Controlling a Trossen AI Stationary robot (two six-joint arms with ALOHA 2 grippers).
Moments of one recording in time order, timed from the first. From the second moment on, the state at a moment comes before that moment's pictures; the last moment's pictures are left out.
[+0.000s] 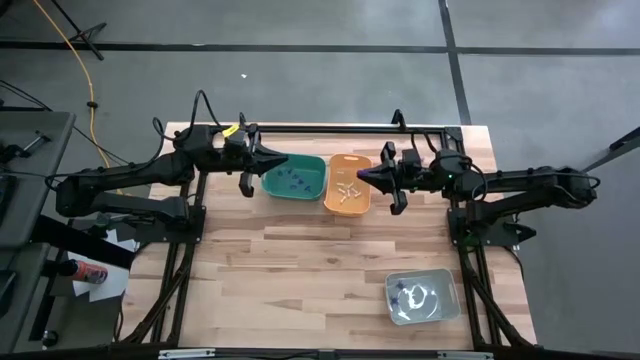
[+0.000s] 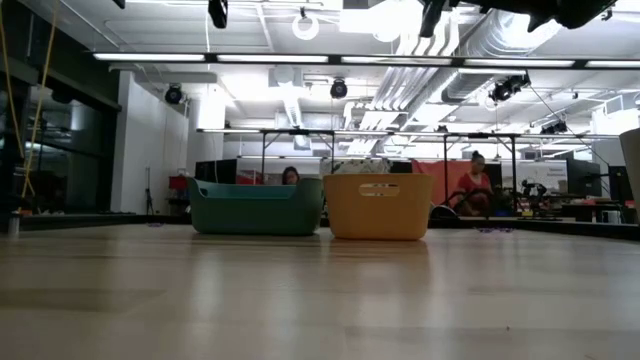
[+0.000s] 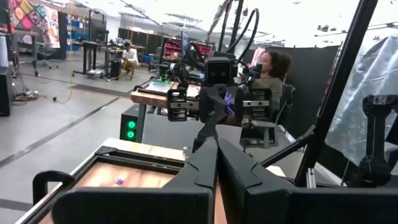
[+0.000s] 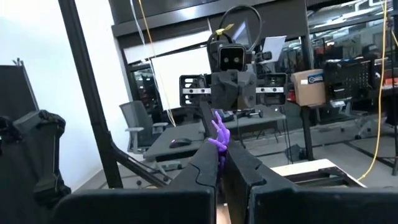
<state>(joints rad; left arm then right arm) 0.29 0.94 0.78 0.27 0.26 -0.18 -0.12 1.07 0.64 0.67 -0.16 0.22</state>
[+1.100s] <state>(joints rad) 0.29 0.94 0.78 0.24 0.26 -0.23 0.16 1.09 1.14 -0.49 -0.39 0.57</state>
